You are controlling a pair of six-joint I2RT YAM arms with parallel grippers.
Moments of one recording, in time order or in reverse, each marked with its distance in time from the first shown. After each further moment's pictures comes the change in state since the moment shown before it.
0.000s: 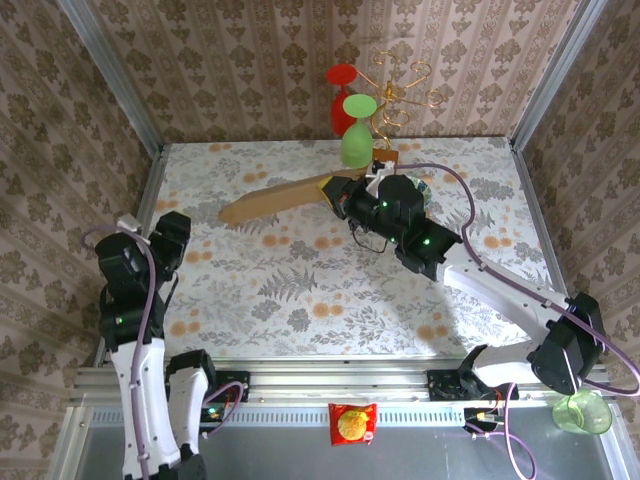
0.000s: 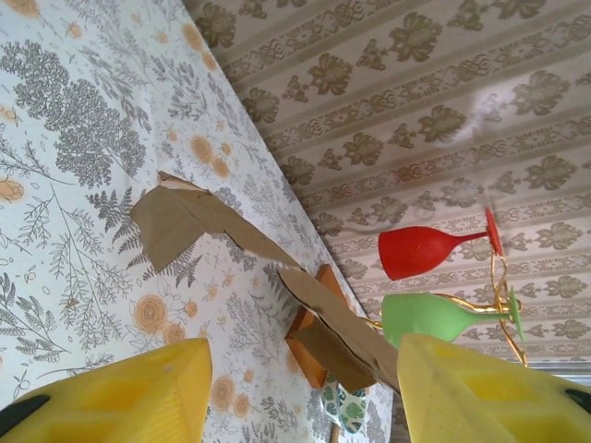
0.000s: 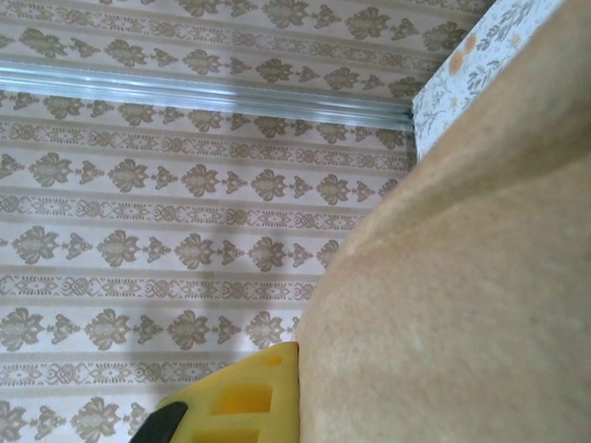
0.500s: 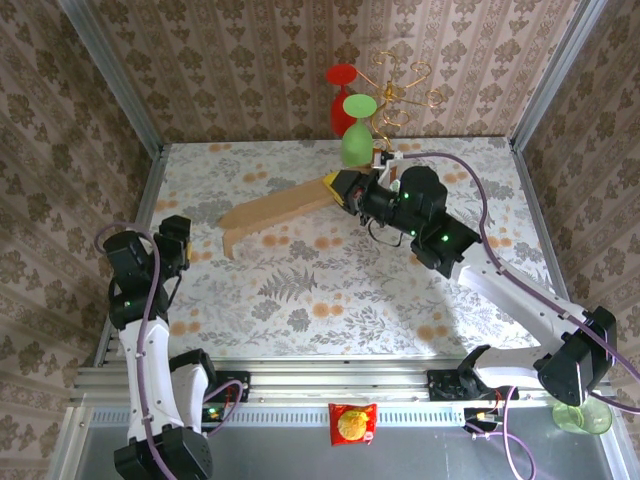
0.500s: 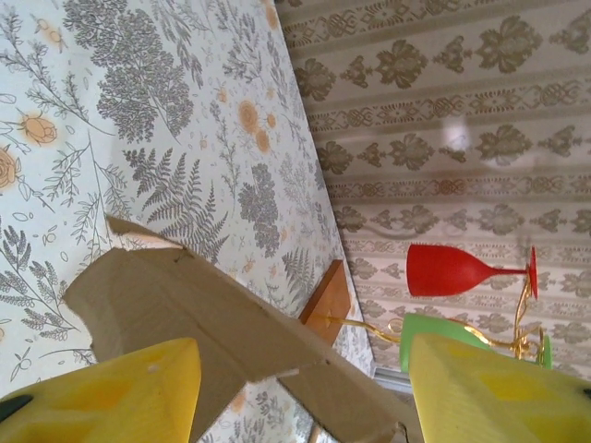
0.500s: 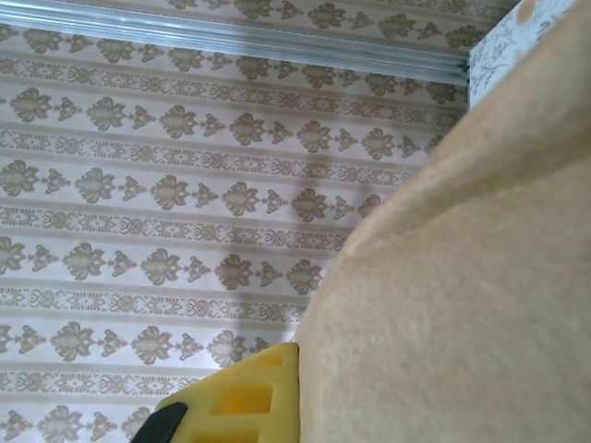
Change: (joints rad) left arm 0.084 0.086 -0.149 0.143 0.105 -0.135; right arm -0.084 -0.064 0.018 -0.004 -0.209 0.000
